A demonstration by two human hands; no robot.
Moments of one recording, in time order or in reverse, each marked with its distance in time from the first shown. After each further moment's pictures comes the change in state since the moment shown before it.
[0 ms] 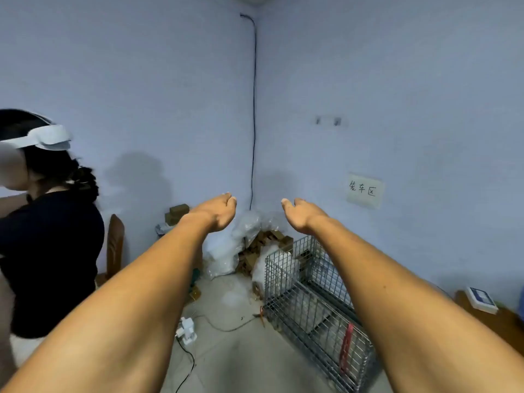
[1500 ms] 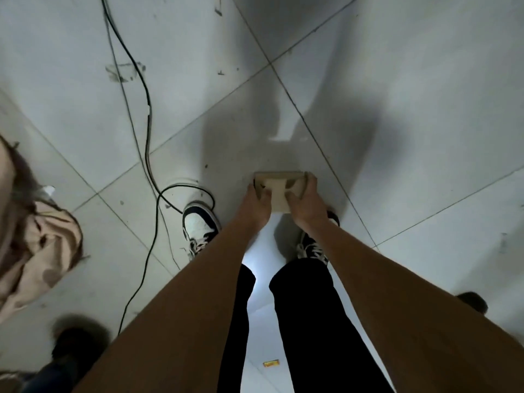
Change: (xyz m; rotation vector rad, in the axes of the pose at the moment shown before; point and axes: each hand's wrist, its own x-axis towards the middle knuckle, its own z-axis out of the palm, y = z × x) left_hand -0.326 -0.352 1.136 -0.710 -0.871 -1.159; right_hand -0.250 0.490 1.097 0.310 -0.883 0.855
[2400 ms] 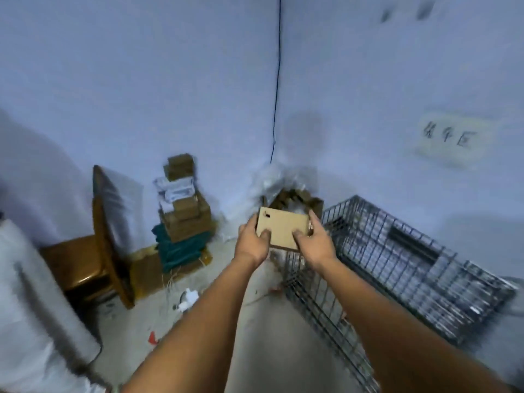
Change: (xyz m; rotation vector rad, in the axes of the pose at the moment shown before) left_hand -0.685 0.697 -0.307 -0.120 0.566 1.176; right_hand -0.576 -0.576 -0.613 0.287 0.589 -0.962
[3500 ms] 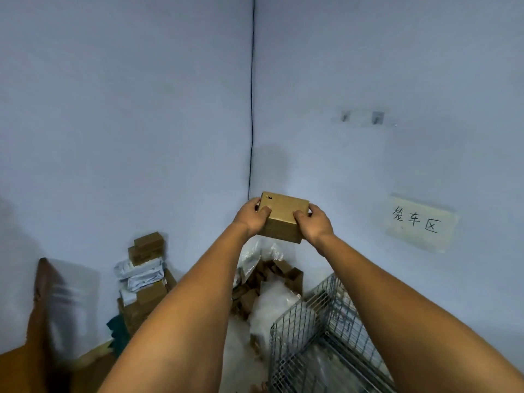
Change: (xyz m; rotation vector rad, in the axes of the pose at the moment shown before) left_hand 0.249 0.279 -0.071 0.018 -0.167 0.197; right_hand 0.222 -0.244 -0.118 -0.011 0.240 -0.035
